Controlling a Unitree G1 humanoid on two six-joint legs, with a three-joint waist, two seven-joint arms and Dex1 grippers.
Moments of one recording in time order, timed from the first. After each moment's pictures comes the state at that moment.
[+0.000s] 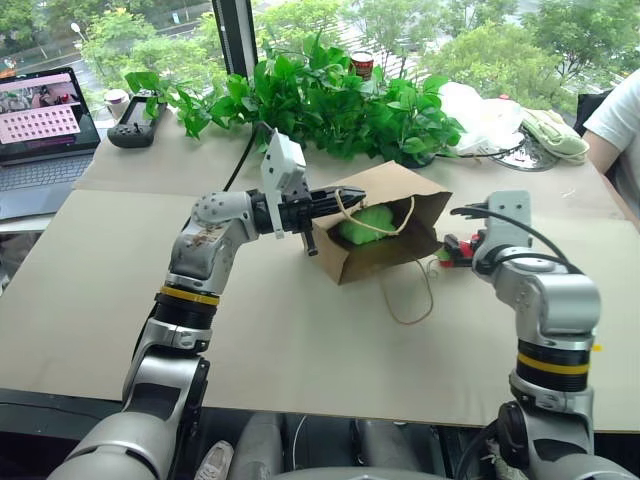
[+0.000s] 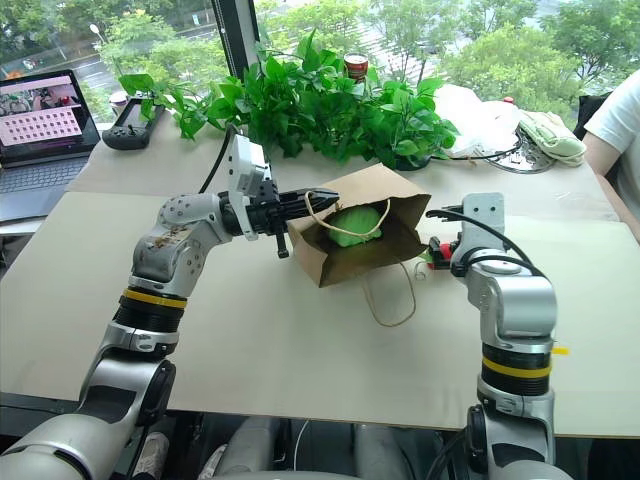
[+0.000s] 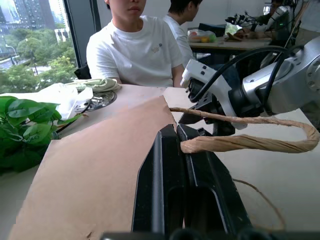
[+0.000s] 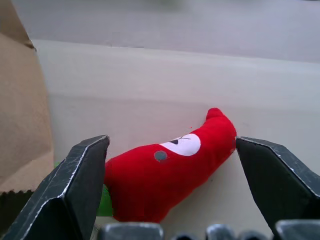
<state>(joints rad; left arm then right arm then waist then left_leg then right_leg) -0.79 0.31 -0.09 0.19 -0.40 0.30 -1.07 -0.50 -0.37 -0.19 -0.22 0.15 1.21 0.00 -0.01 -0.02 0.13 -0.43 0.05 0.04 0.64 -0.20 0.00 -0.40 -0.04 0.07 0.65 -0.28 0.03</state>
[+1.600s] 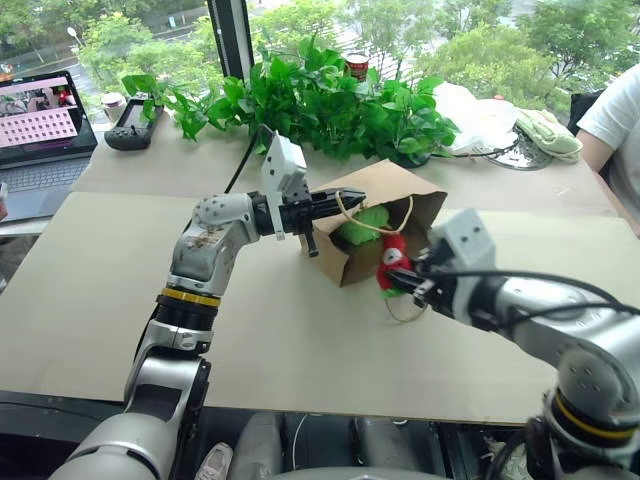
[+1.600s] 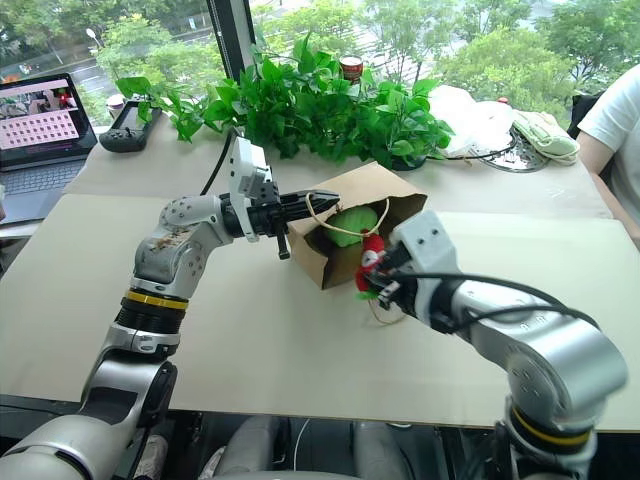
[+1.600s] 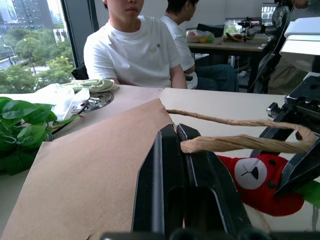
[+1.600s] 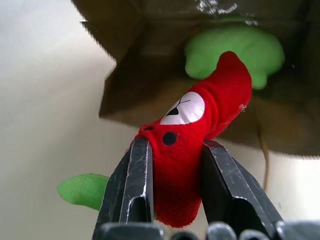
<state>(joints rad) -0.78 0.30 -0.08 0.19 -0.40 0.31 -1.07 -0.48 -0.49 -0.14 -0.85 0.61 1.61 0.31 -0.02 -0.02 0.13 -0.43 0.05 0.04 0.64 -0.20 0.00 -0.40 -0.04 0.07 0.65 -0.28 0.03</state>
